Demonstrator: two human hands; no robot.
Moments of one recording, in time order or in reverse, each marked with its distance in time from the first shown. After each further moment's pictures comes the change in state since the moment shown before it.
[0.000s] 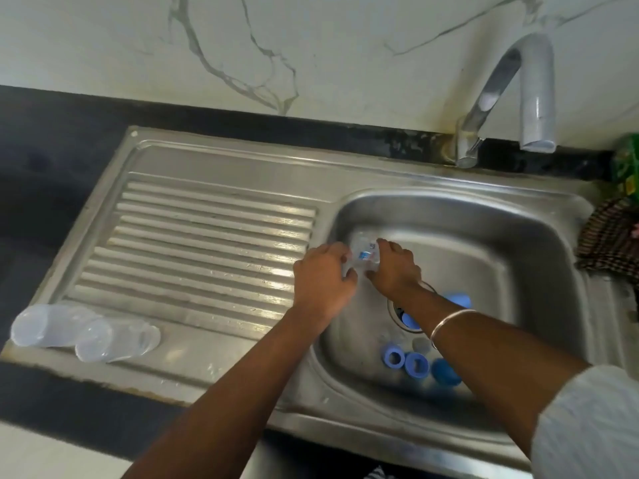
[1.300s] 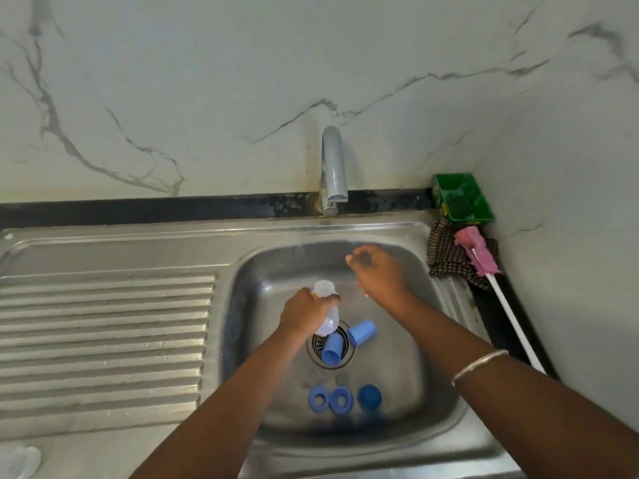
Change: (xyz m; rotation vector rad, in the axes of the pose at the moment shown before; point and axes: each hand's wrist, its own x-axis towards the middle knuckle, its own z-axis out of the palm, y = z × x) left_hand 0.018 0.120 0.049 -0.402 -0.420 -0.295; right_hand -0.055 0.085 -0.133 0.743 0.393 0.119
